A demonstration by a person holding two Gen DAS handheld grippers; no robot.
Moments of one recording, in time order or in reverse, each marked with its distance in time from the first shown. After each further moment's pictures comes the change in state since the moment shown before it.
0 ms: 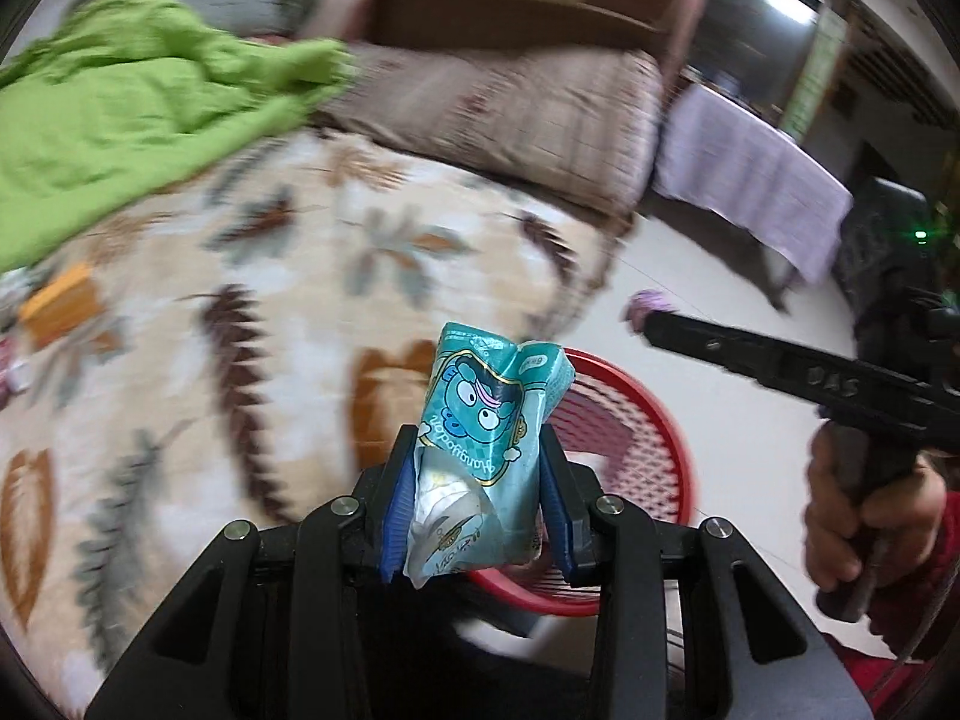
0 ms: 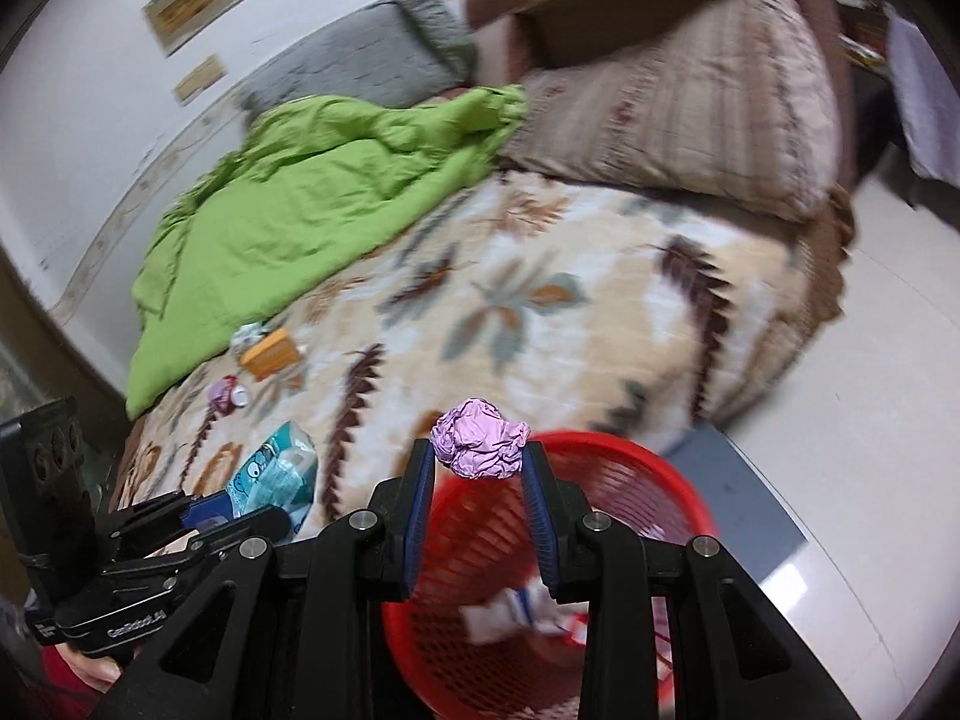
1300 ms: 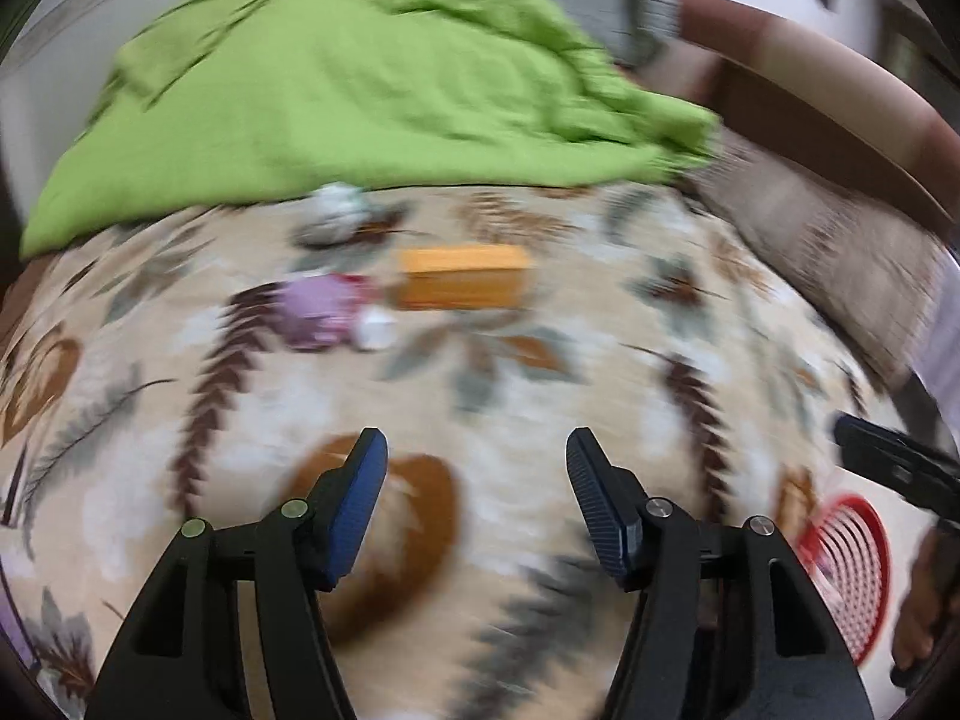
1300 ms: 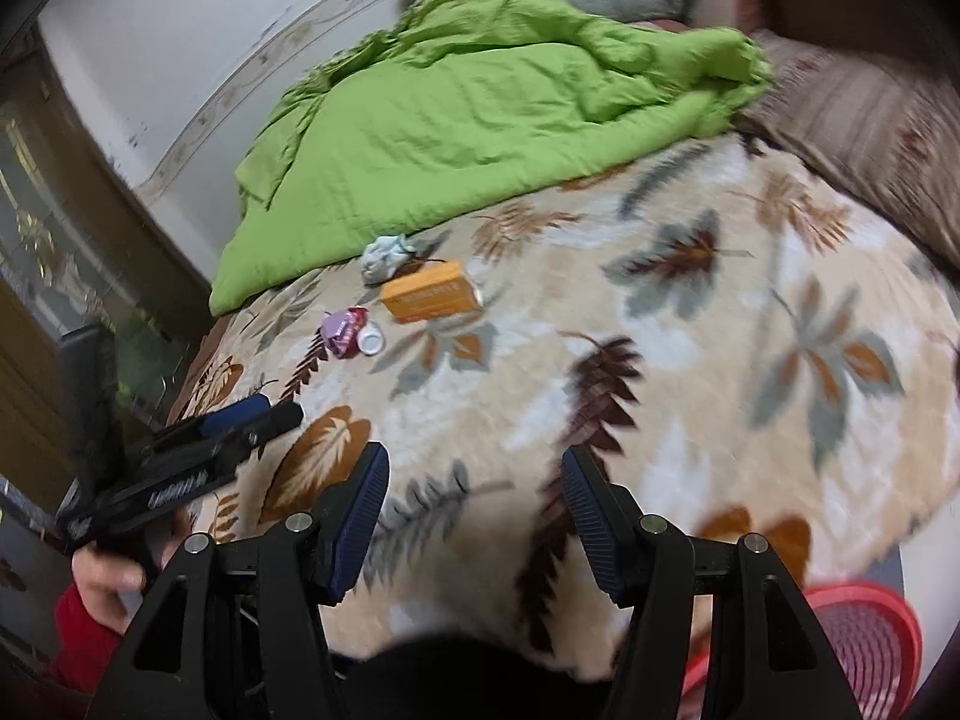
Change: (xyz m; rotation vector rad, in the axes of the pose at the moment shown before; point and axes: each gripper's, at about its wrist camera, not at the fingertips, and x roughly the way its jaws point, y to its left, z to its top) left arm -0.100 0.266 -0.014 -0.444 -0.098 0.508; right arm 0.156 0.193 0.039 -0.306 0.197 0.273
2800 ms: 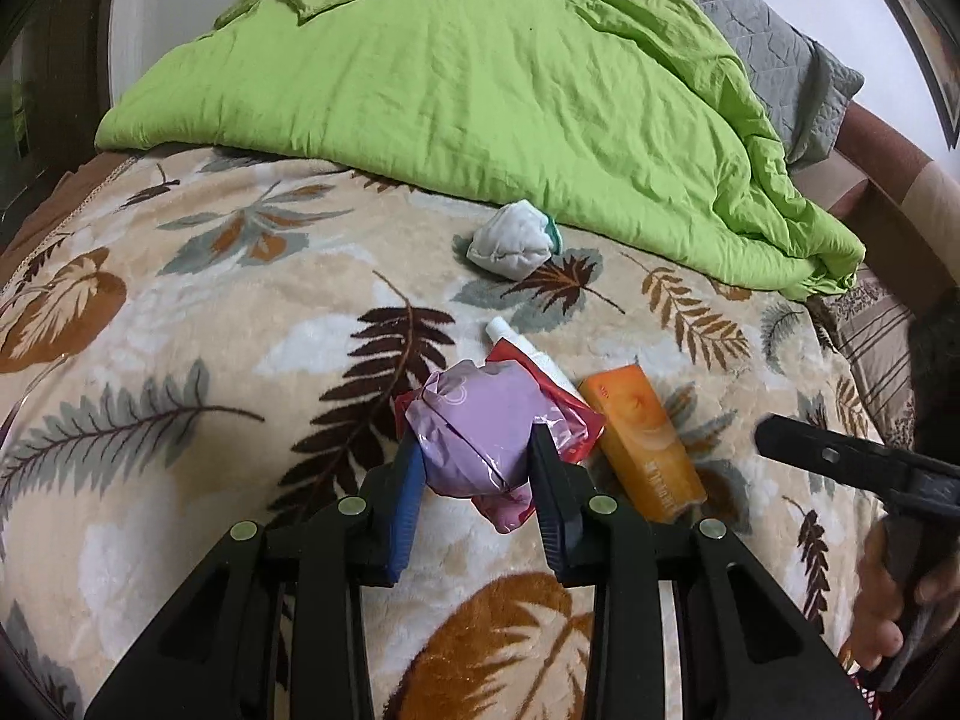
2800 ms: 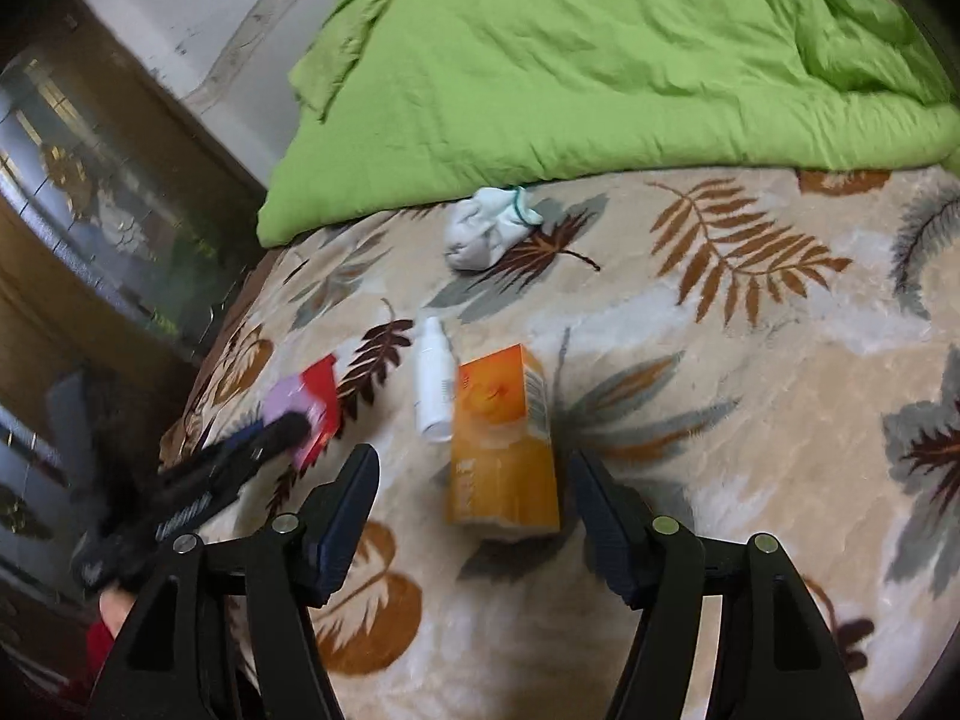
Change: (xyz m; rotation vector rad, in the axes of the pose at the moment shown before) left arm 0.060 0.112 0.029 -0.282 -0.066 0.095; right arm 0.214 0.046 0.107 -0.122 0.251 0.230
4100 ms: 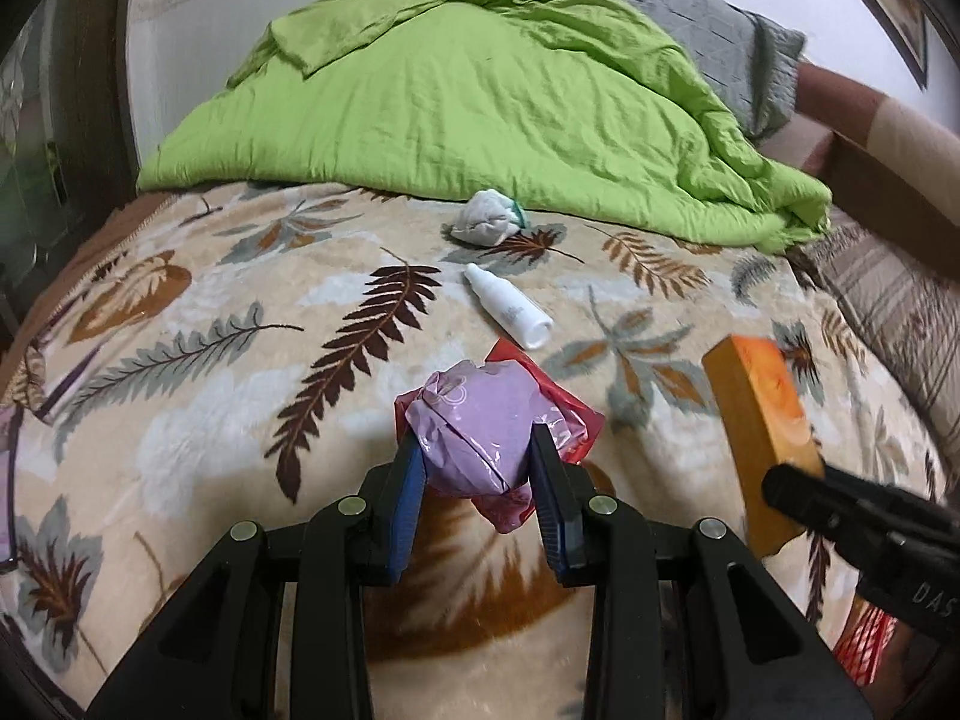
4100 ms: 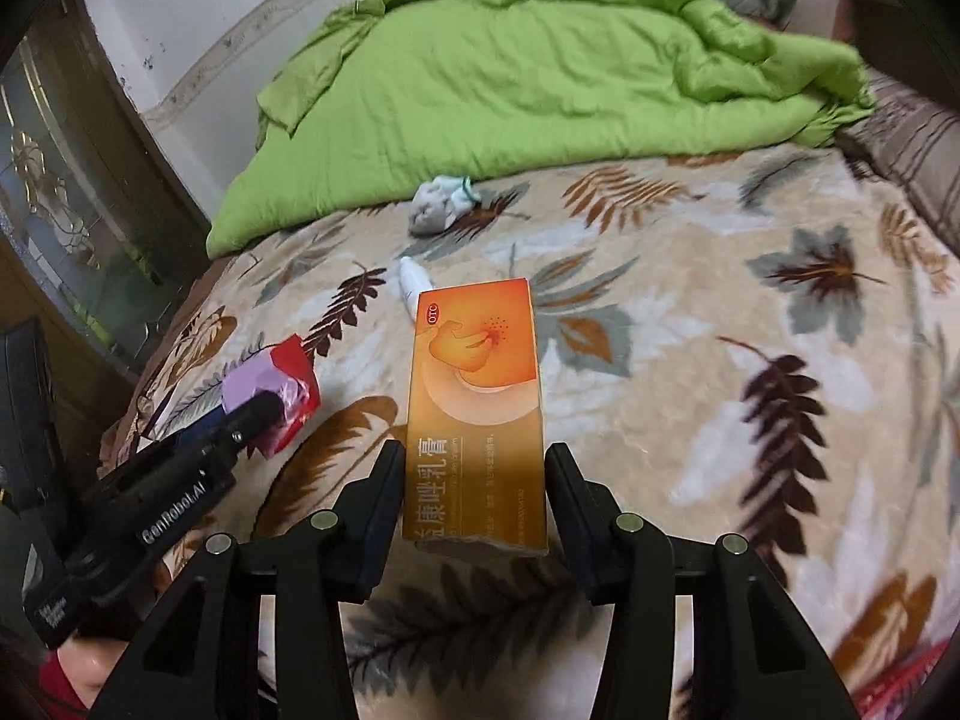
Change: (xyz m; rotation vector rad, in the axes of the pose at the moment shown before) left arm -0.076 -0.041 -0.091 0.124 -0.103 0.088; right arm -0.078 0.070 -0.144 0.027 -0.213 -0.291
